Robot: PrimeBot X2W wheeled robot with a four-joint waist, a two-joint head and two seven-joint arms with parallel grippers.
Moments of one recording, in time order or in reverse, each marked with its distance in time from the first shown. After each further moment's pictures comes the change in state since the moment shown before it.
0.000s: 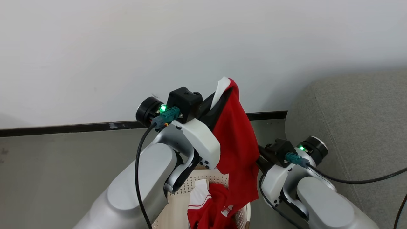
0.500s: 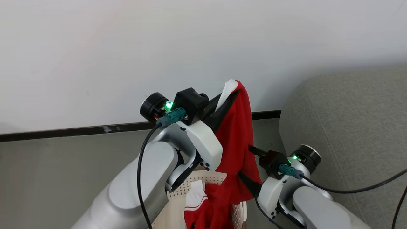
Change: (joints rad) left arm -0.009 -0.001 0.006 0.019 0.049 -0.078 -0.007; right arm 0.036 -0.023 0.067 -0.048 0.028 0.000 0.000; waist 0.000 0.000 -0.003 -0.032
